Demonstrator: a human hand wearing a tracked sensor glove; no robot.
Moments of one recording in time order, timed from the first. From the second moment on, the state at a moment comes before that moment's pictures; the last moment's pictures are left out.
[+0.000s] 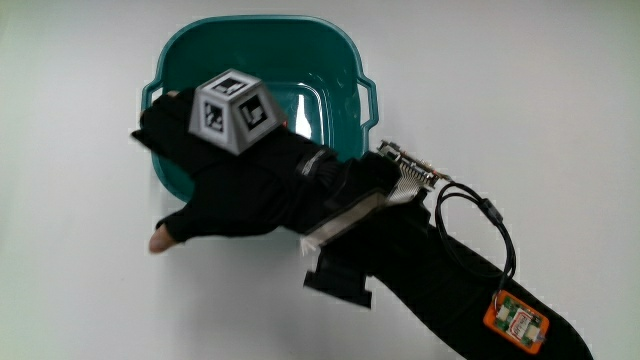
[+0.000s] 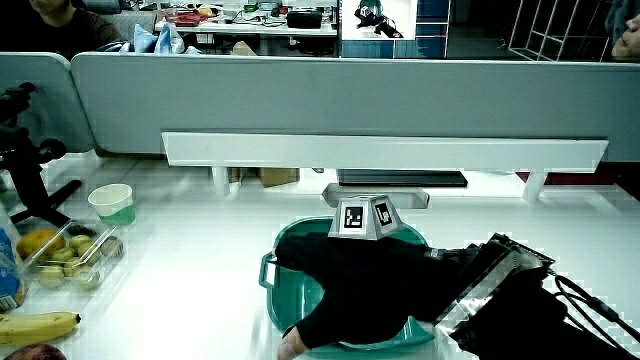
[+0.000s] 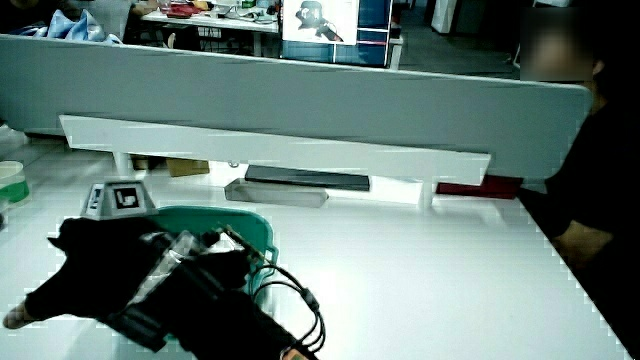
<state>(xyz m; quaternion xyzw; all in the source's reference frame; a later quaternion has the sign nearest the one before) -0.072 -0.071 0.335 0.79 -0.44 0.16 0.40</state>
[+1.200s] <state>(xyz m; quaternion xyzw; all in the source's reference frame) -0.015 -0.117 0.429 0.84 -0.28 0.09 0.45</state>
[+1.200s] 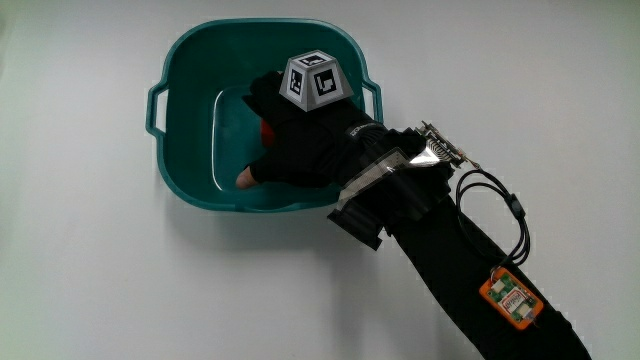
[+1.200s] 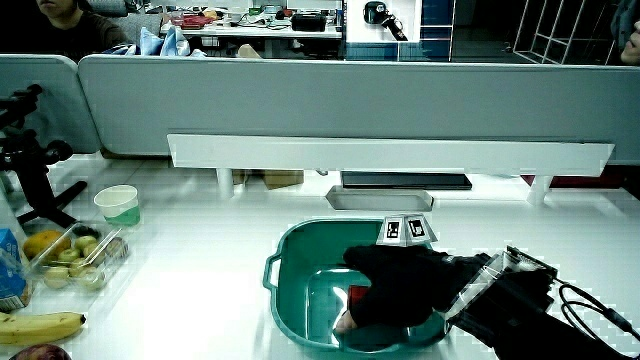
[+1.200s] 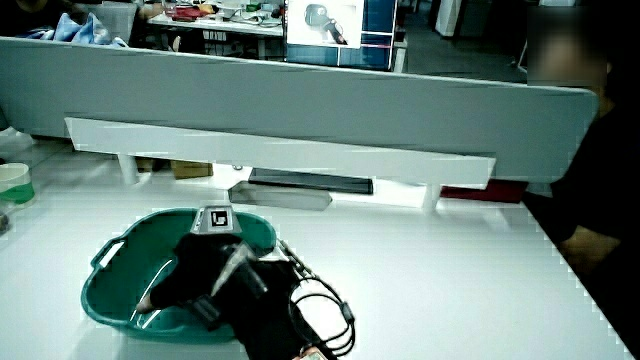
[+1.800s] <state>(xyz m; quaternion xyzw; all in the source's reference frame) -0.003 -0.125 0.449 0.86 -0.25 0.03 0.45</state>
